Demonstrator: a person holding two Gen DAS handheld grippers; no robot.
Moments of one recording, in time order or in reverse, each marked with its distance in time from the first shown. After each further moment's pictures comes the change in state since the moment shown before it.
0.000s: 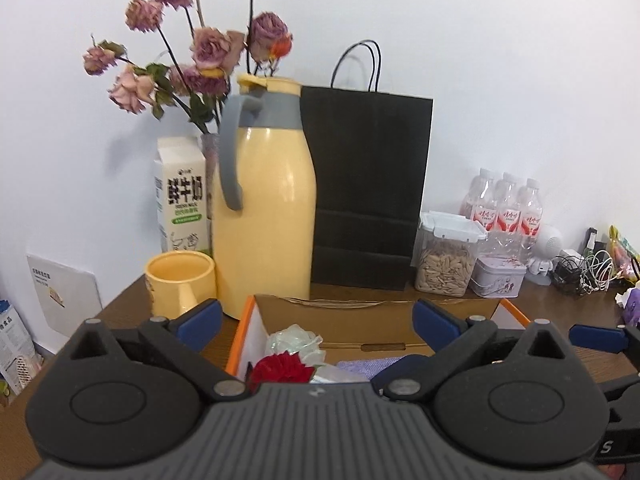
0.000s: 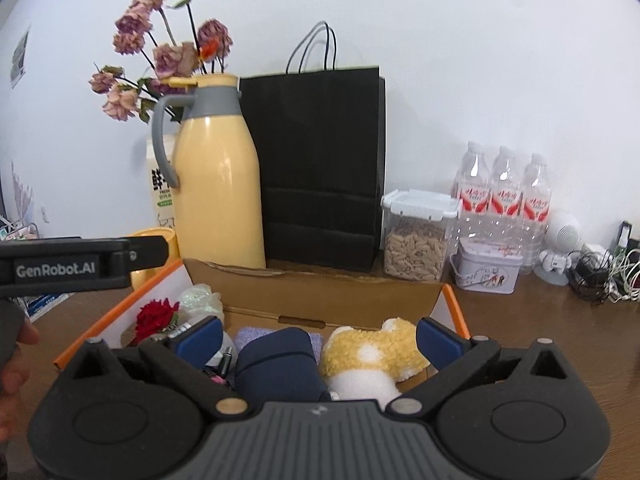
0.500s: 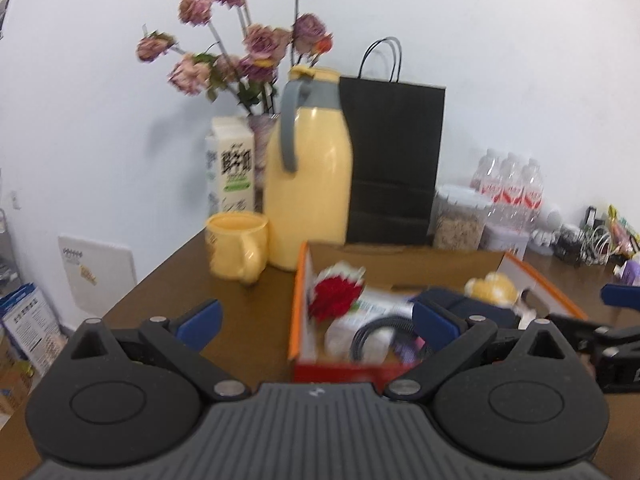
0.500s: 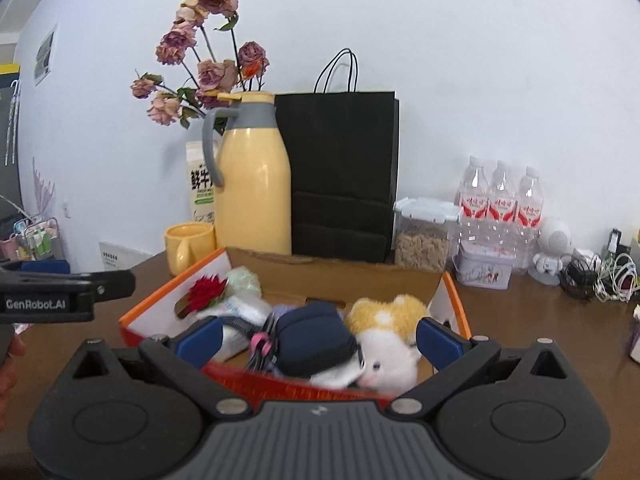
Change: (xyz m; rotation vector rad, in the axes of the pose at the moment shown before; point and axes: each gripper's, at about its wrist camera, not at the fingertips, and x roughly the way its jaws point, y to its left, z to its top) left arm -0.079 0.039 -0.048 -0.002 0.044 0.047; right arm -0.075 0.018 -0.028 -0.029 -0.018 0.032
